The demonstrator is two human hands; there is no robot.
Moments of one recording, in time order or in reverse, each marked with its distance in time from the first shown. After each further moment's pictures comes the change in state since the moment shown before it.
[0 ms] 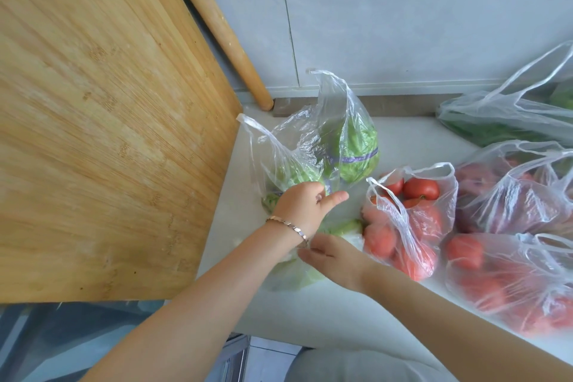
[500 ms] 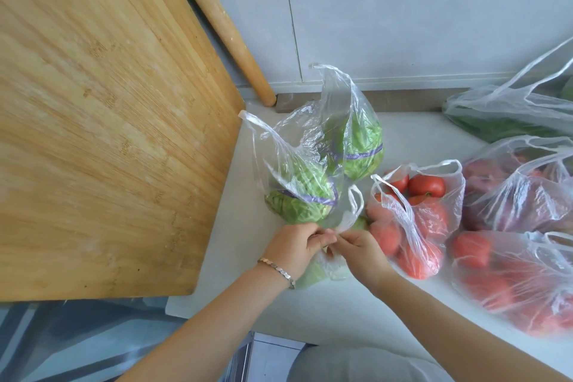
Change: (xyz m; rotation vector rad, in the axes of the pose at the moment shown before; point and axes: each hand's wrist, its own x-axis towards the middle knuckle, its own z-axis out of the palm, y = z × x) left_hand -0.045 -0.040 0.026 -0.081 -0.145 -0.047; right_hand -0.005 0.024 0.000 0.500 0.339 0.131
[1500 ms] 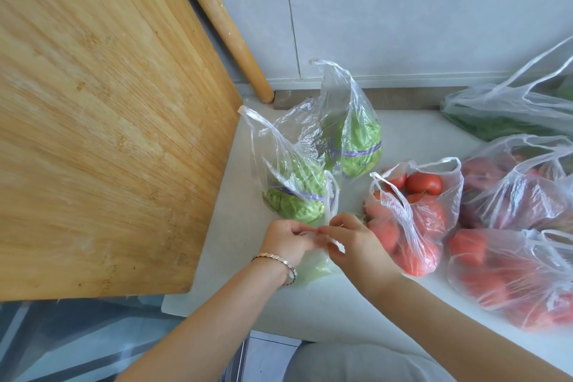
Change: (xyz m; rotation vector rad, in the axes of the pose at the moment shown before) left_hand -0.005 0.015 -0.005 -0.728 0.064 -0.473; right_hand -0.009 -0.005 0.001 -0.633 0.105 -0.543
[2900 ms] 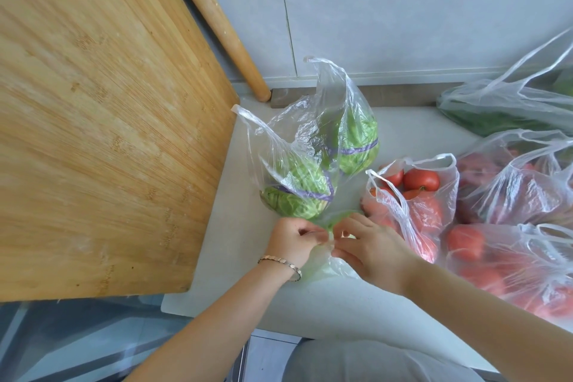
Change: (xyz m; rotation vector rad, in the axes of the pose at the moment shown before) left_hand 0.013 -0.012 0.010 0.215 0.046 0.179; right_hand -0.004 0.034 -0.027 -0.381 -0.086 -0.396
